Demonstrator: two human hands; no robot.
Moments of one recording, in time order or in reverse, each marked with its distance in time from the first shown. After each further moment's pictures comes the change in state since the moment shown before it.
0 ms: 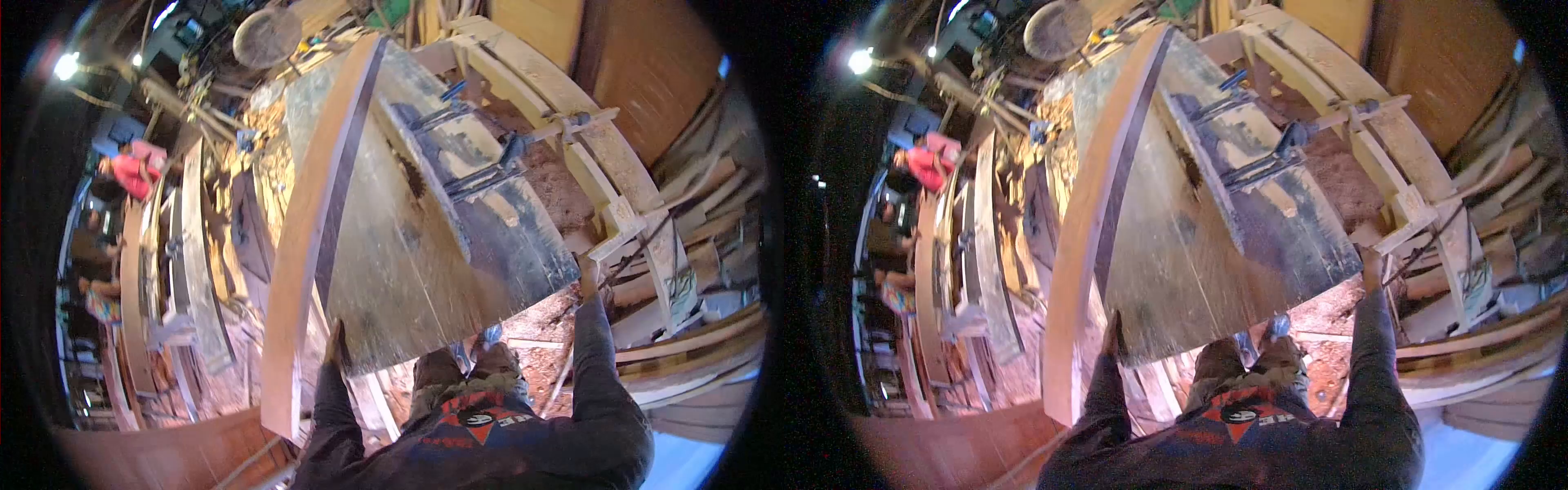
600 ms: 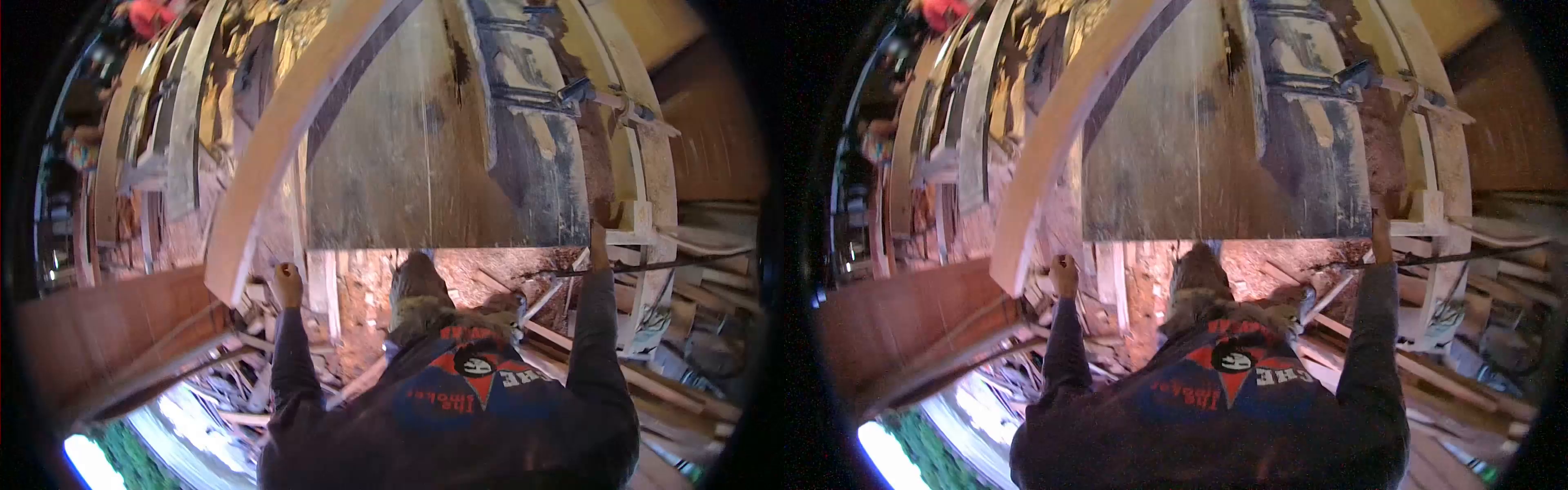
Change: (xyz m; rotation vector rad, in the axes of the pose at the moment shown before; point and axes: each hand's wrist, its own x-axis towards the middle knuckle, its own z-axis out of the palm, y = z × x) left_hand -0.194 -0.065 -0.006 1.157 0.988 0.199; right_hand 0.028 -0.061 -0.015 0.419 -0.234 0.439
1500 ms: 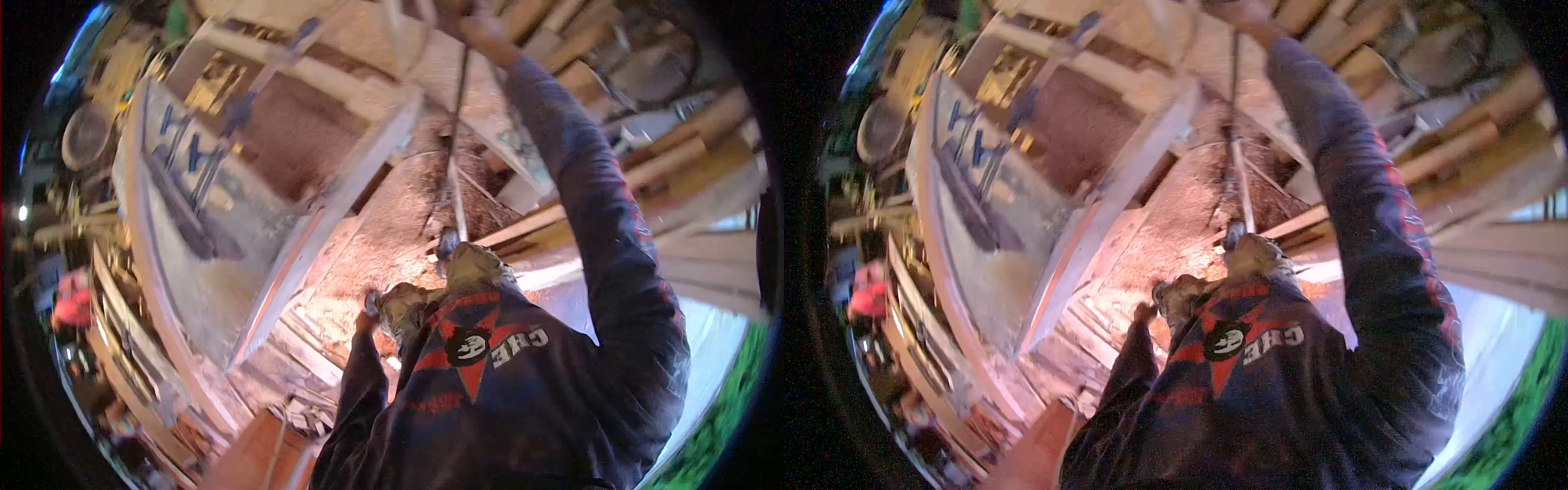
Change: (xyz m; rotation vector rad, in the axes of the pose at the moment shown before) left_hand -0.415 0.178 0.326 0.393 -1.111 0.668; right_hand 0.147 -0.115 -0.473 -0.819 0.605 -0.461
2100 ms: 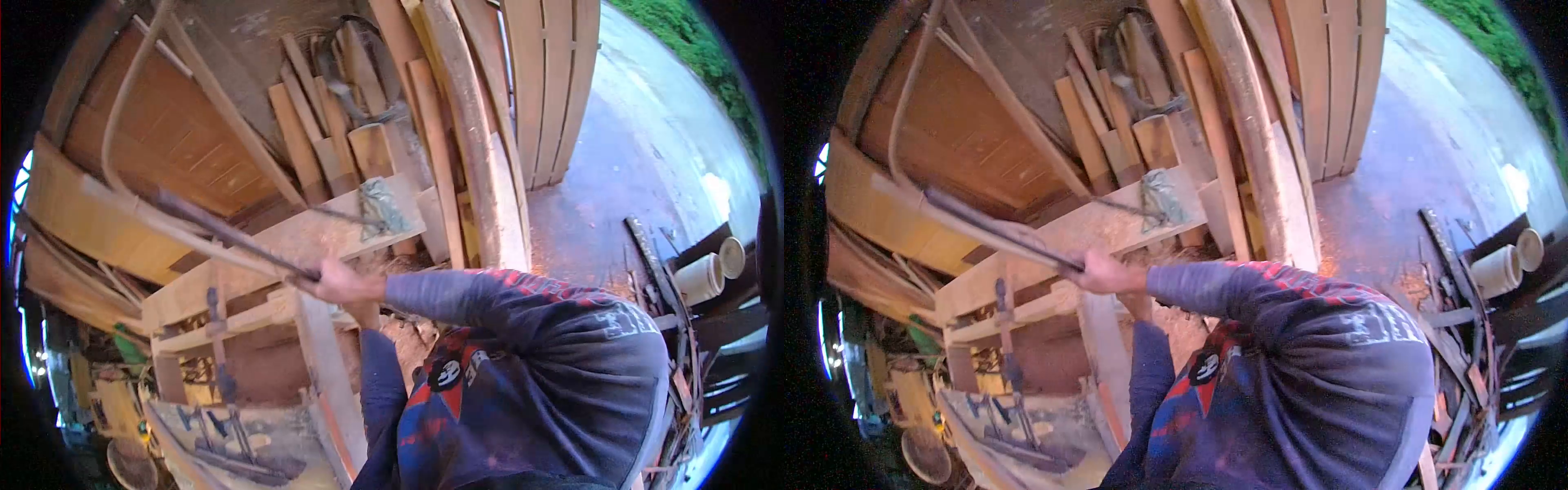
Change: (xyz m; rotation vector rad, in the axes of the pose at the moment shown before) left_hand 0.073 0.476 -0.110 -0.696 -0.021 1.167; right_hand -0.340 -0.208 -0.190 0.724 0.199 0.161
